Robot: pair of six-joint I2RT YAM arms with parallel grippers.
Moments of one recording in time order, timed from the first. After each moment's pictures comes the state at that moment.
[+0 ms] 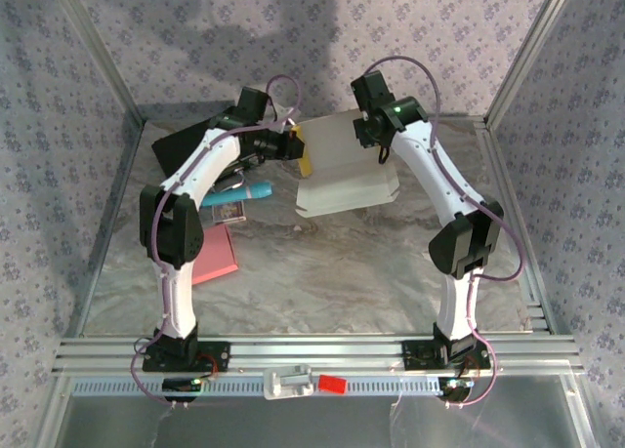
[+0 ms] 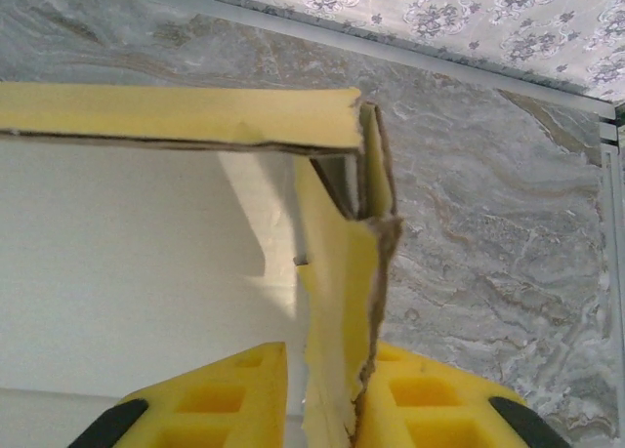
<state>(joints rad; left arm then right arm) -0.38 2.06 1.93 -0.77 0.63 -0.19 0.45 1.96 2.13 -1.10 0.38 0.12</state>
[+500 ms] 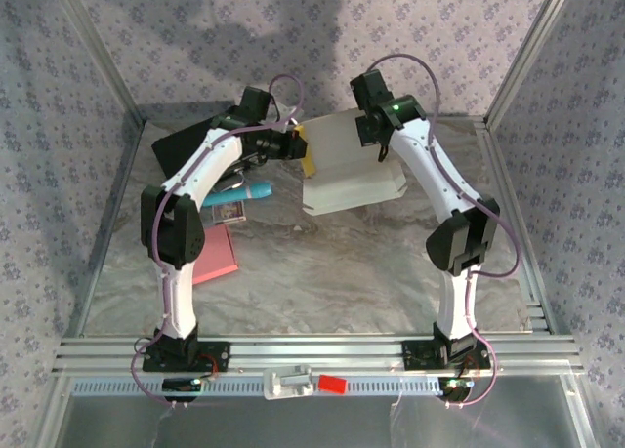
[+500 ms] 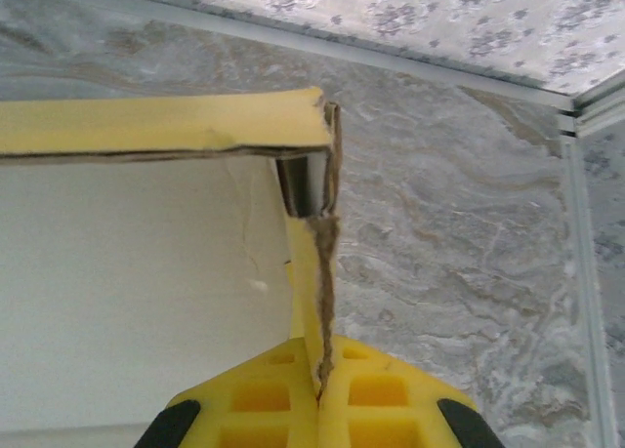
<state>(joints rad) -0.40 2.06 1.94 -0.77 0.63 -0.20 0.45 2.00 2.18 -1.13 0.48 0.15</state>
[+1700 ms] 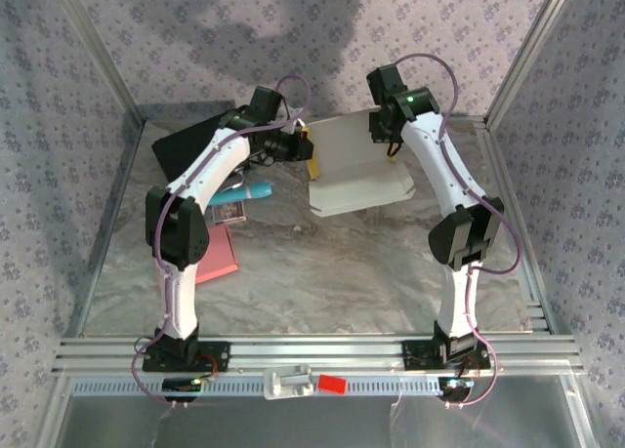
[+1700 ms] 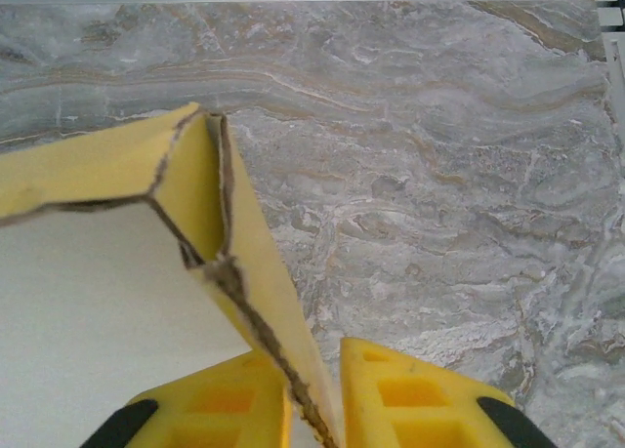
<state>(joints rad) -0.44 2.07 1.99 -0.83 0.55 -0.28 0.36 2.02 2.24 -1.23 0.33 0.31</state>
